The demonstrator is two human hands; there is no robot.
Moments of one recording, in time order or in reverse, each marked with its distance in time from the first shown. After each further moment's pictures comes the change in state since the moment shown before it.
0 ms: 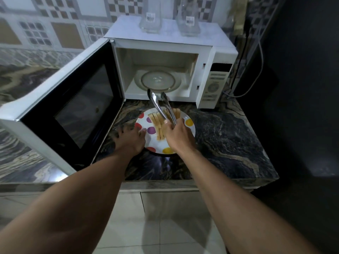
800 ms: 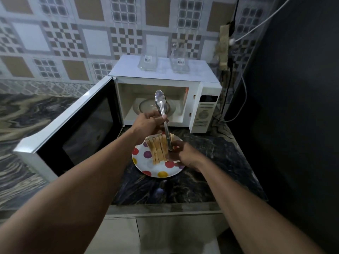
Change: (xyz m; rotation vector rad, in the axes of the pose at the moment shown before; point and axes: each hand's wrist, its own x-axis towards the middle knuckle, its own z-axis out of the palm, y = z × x) left_hand 0.011 0.103 -0.123 -1.245 -0.338 0.226; right_hand 0.029 0.017 -0.054 0.385 -0.430 0.003
